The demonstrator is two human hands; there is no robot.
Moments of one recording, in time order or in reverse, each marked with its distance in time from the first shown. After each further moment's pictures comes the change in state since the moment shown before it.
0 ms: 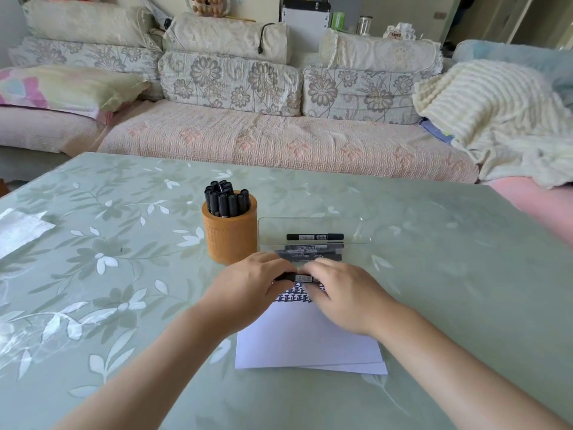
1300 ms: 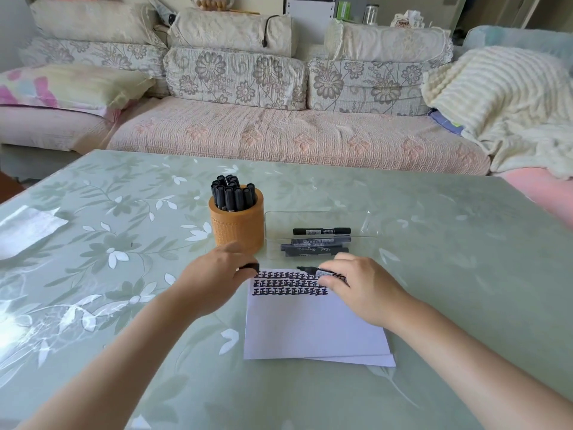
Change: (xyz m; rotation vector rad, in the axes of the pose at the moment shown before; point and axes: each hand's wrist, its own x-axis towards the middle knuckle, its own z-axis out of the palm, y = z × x) left_hand -0.022 -0.049 -0.022 0.092 -0.149 -0.298; right_hand -0.007 0.021 0.006 0.146 0.007 0.097
